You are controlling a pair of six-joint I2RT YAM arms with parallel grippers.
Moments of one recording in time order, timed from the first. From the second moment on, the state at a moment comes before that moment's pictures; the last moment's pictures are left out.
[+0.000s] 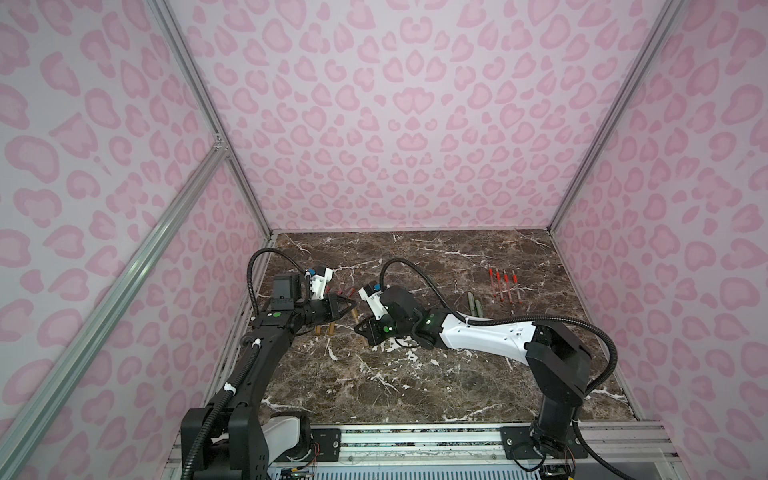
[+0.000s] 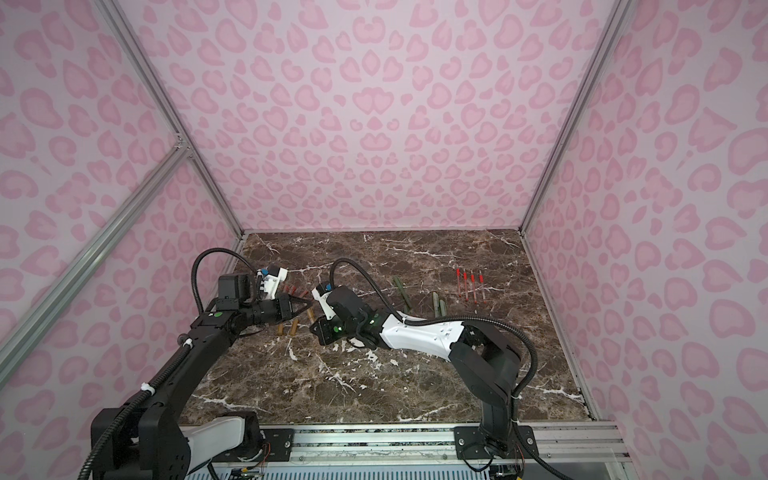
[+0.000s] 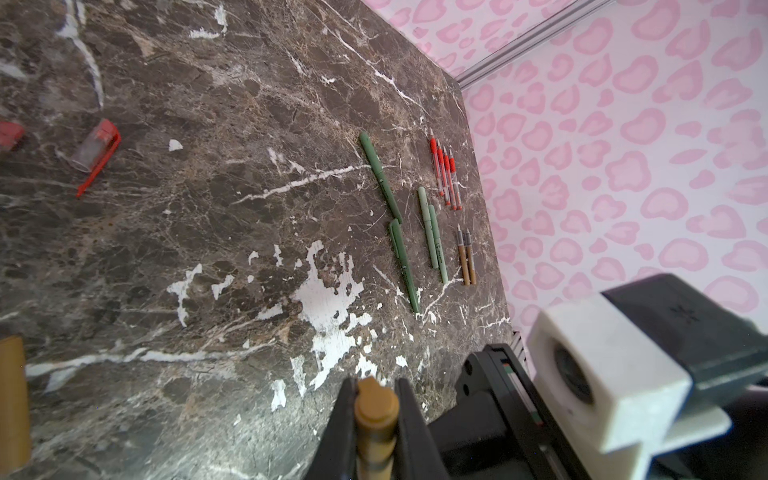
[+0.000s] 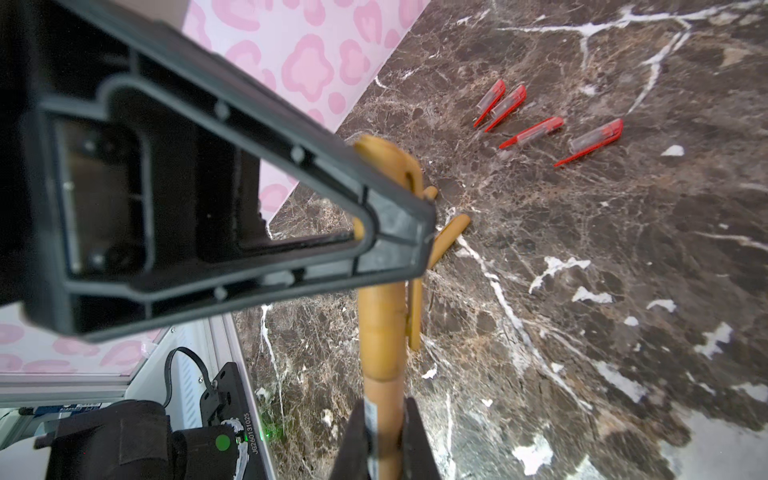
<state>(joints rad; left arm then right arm) 0.01 1.19 0.79 -0.40 0.85 -0.36 1.01 1.83 1.24 -0.03 -0.23 0.55</state>
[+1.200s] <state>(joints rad) -0.10 1.50 0.86 -0.51 0.48 -0.09 0.60 1.28 0.82 -0.47 -0.10 0.51</state>
